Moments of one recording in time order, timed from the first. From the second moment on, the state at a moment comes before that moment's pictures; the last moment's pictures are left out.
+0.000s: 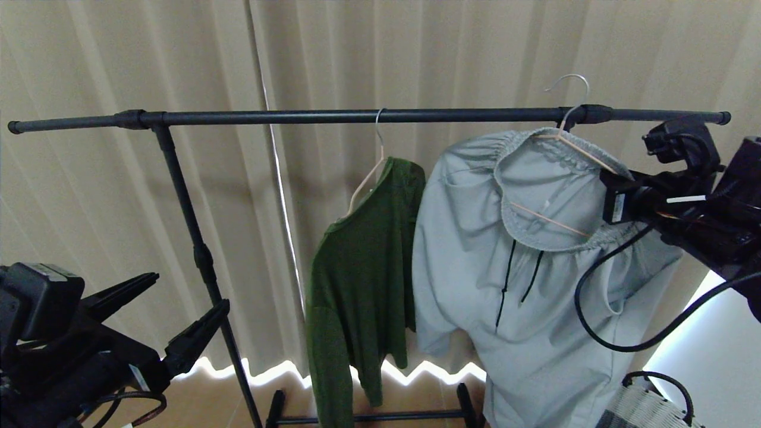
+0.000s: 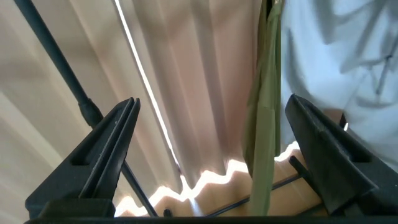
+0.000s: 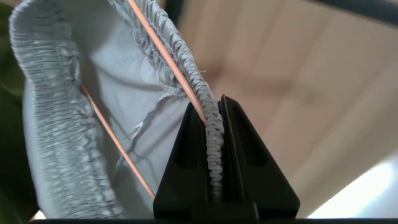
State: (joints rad) left arm -0.32 1.25 -0.08 -1.13 0.03 0.16; right arm 0.10 1.68 -0.79 -0.87 -0.11 -0.19
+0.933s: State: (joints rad) left arm -0.32 1.26 -0.08 -1.13 0.02 0.16; right arm 0.17 1.91 -0.93 -0.87 -0.16 -0.19
